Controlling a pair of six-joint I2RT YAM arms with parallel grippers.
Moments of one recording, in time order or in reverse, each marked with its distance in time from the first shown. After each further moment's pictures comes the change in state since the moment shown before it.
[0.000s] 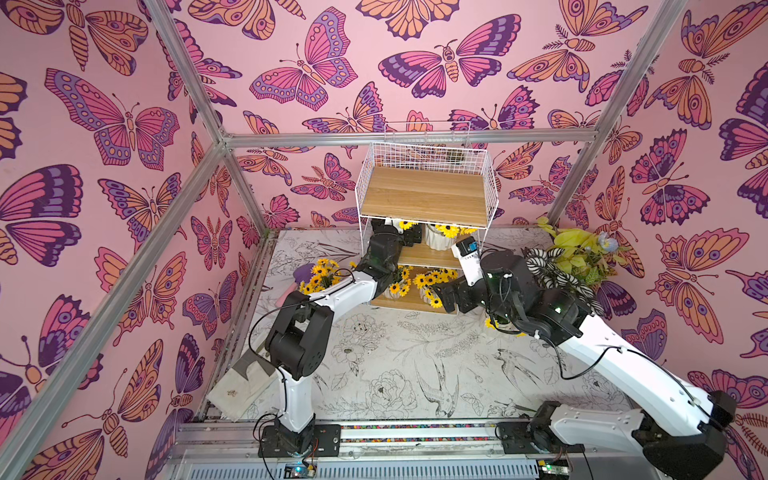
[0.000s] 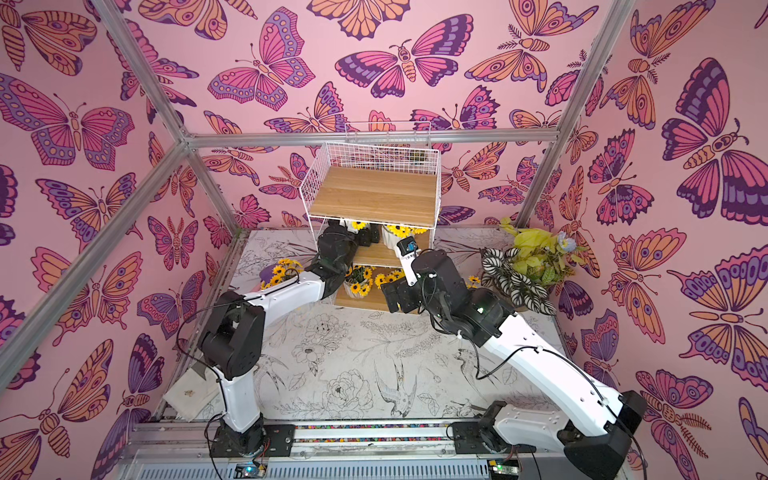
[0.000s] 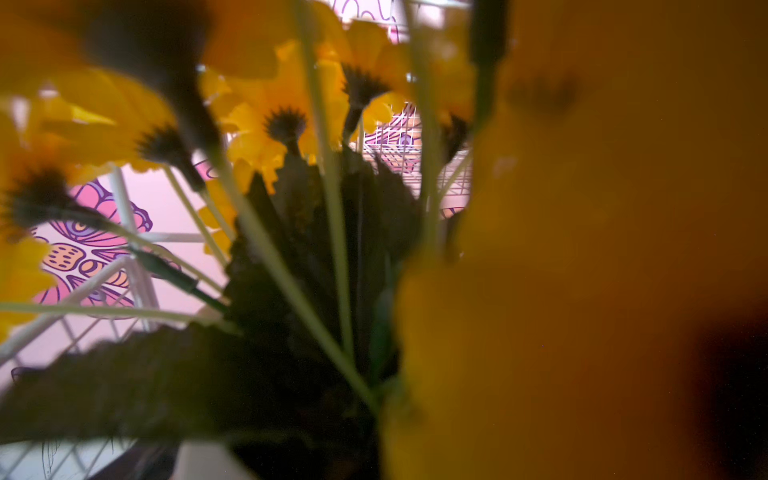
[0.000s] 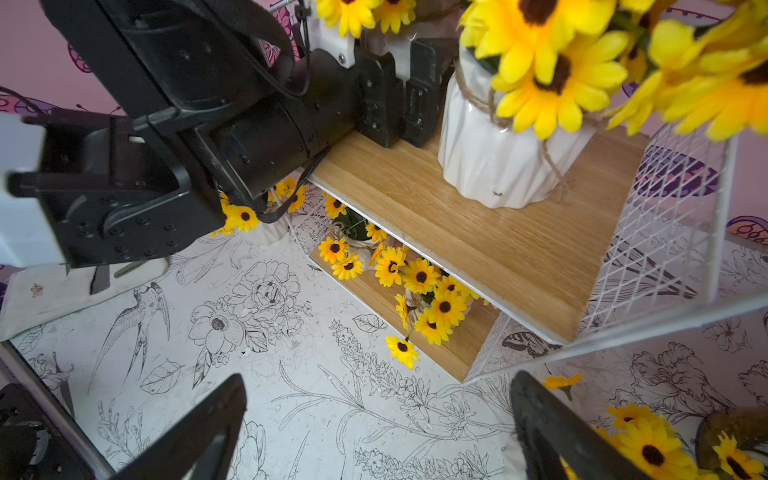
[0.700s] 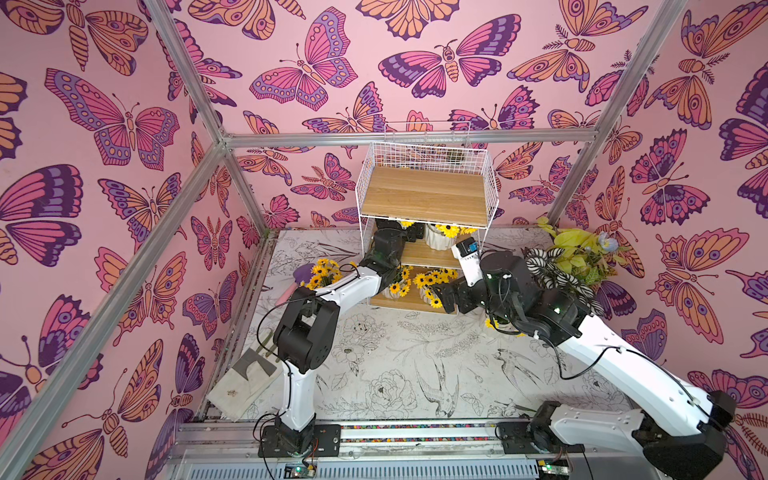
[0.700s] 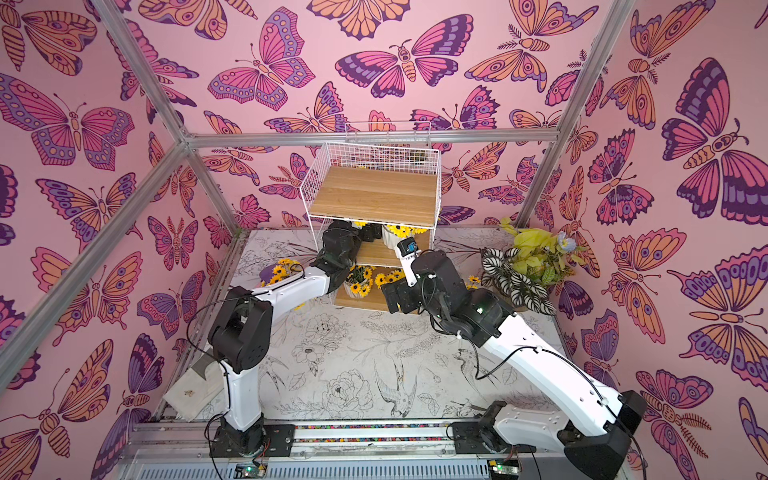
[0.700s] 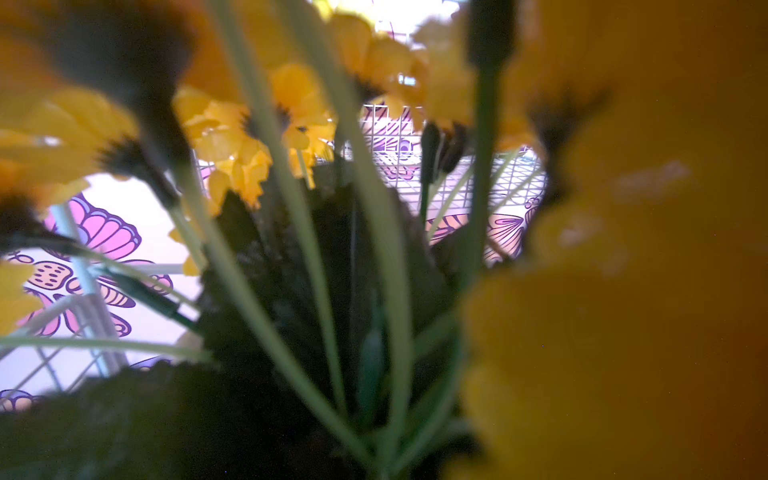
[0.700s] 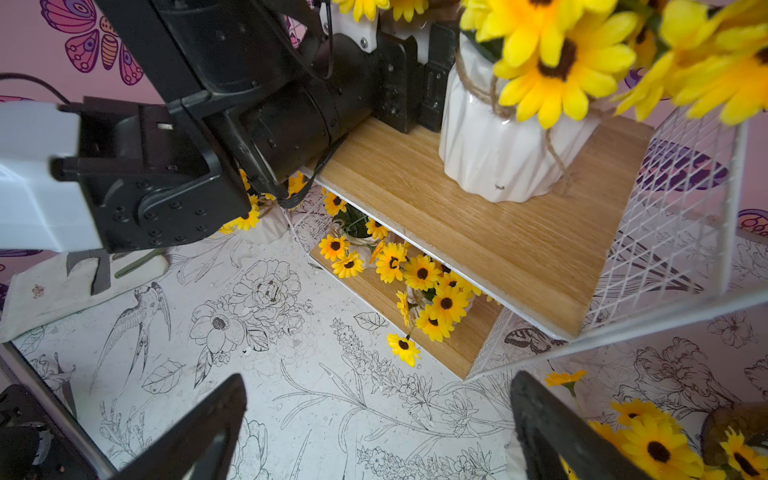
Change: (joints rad) left arm 0.000 0.061 0.079 -0.007 -0.003 0.024; right arm 0.000 -0.001 -0.013 0.002 0.000 0.009
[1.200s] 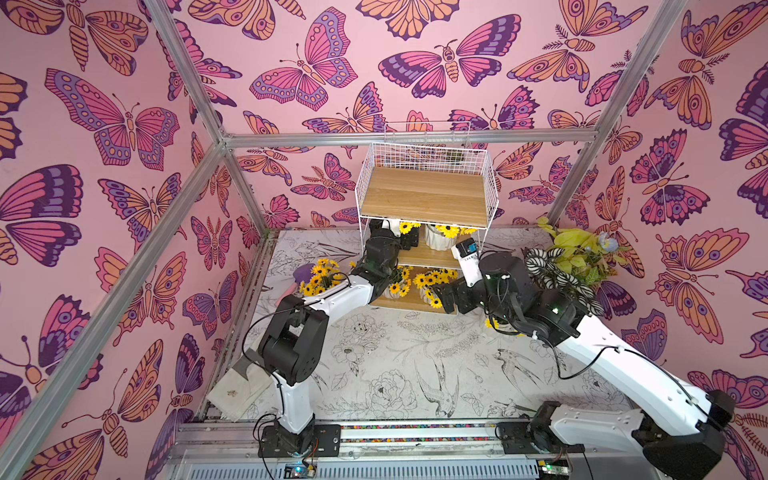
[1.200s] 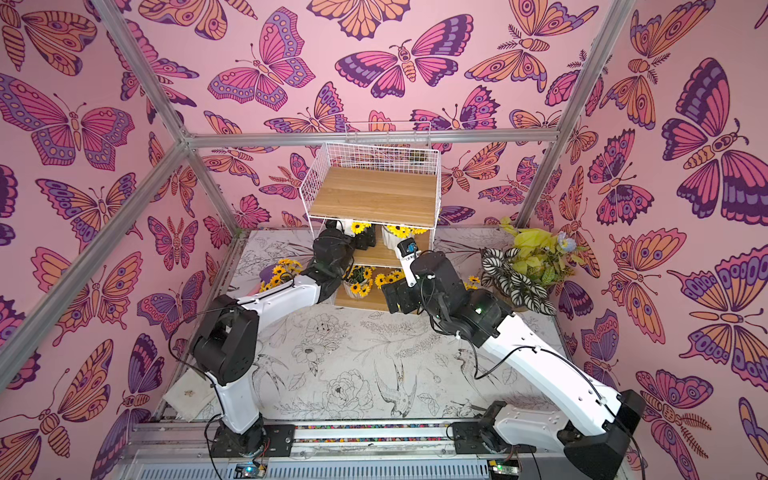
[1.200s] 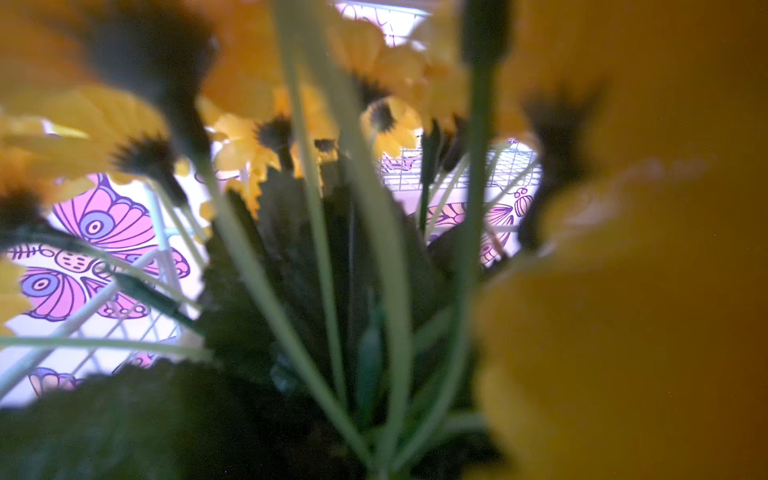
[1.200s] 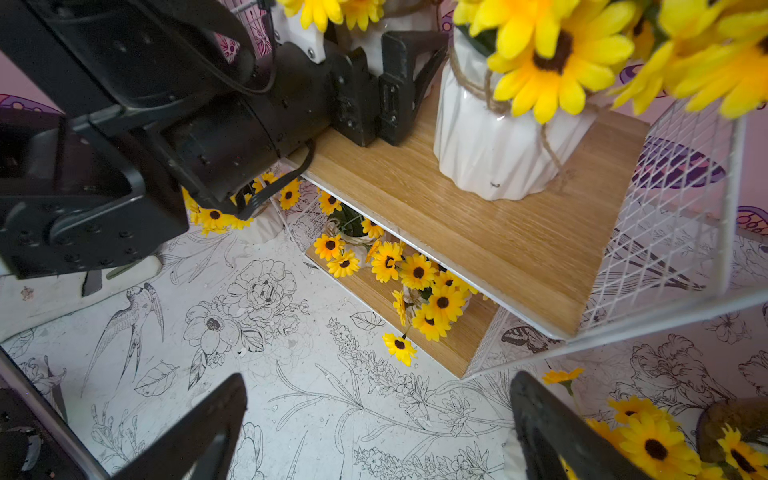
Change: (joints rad) left arm 0.002 -0.146 -0.182 0.019 0.025 -0.015; right arm 0.000 0.008 -0.002 0.006 0.013 0.000
